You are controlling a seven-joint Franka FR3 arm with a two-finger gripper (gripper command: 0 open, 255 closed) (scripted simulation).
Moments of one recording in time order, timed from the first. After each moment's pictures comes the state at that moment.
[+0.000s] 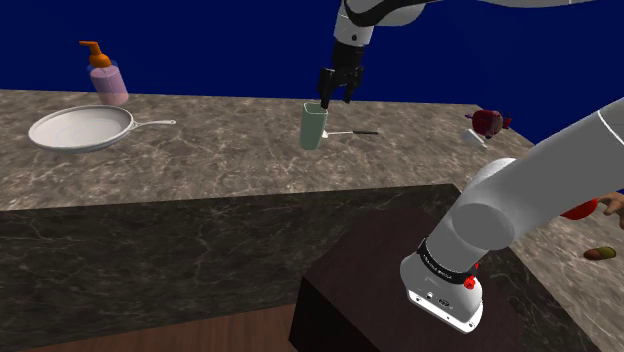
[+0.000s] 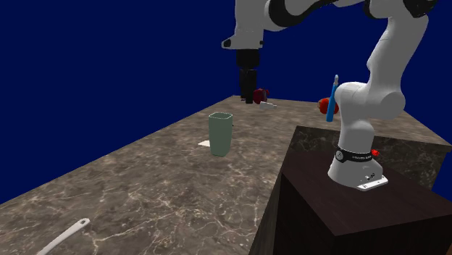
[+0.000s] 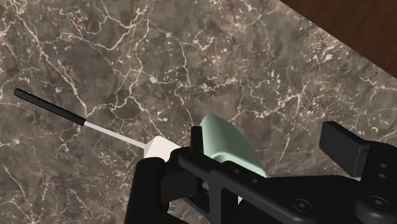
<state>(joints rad) -0.04 -0.37 -0.04 -2.29 0.03 1.93 0.00</state>
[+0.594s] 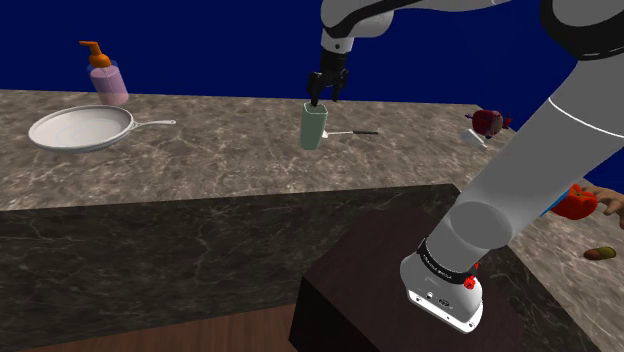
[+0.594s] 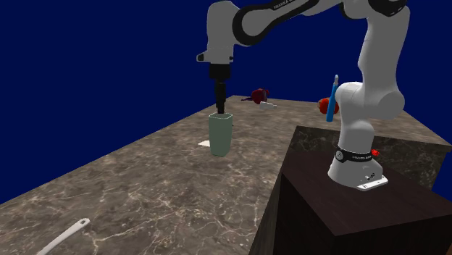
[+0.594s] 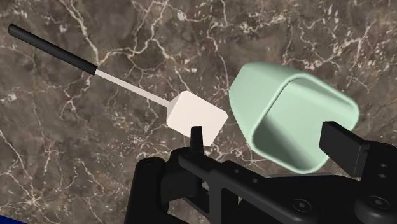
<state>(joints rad) -0.08 -0.08 -0.10 -2.10 0.03 2.04 -0.10</state>
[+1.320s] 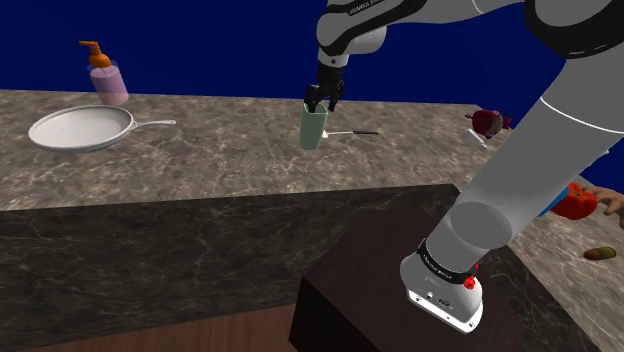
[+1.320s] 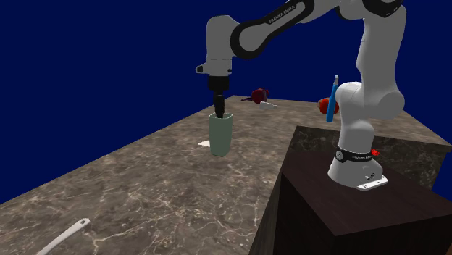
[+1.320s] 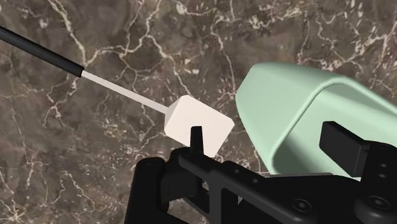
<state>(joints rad) -0.08 -0.03 -0.11 -2.15 0.04 2.14 -0.11</state>
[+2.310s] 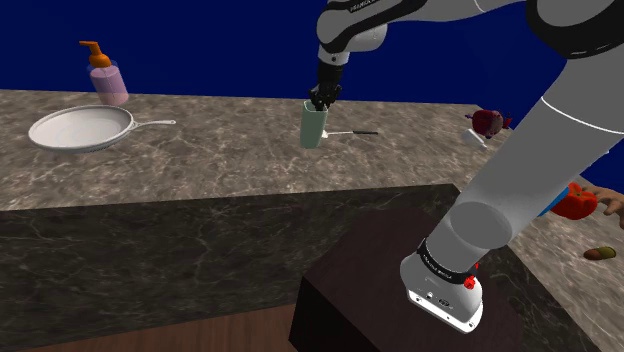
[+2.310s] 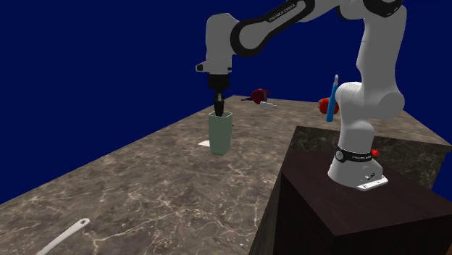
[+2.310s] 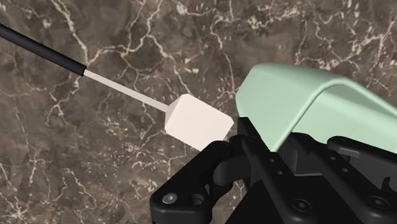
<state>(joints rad) -0.08 -0.04 -0.11 -2.14 0.04 2.12 -0.11</state>
